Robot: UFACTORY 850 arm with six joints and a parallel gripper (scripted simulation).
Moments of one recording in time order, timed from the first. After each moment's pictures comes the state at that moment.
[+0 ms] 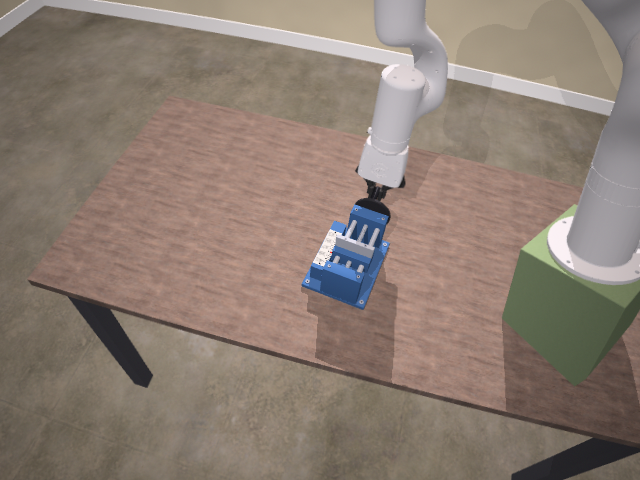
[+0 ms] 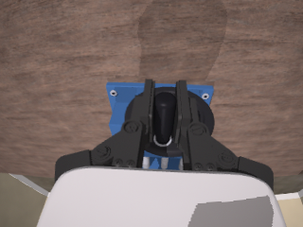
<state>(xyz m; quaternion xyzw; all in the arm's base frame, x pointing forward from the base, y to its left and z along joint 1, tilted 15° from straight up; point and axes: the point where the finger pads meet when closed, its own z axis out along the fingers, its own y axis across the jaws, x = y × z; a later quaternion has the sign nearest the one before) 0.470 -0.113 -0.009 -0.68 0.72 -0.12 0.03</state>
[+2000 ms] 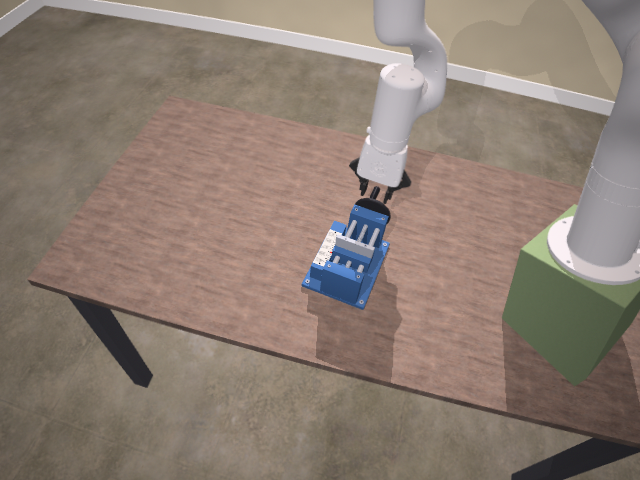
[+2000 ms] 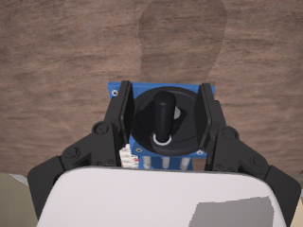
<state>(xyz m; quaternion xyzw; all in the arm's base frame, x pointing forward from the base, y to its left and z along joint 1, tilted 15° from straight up) 0.472 -0.113 -0.008 -0.68 0.72 -0.12 0.03</state>
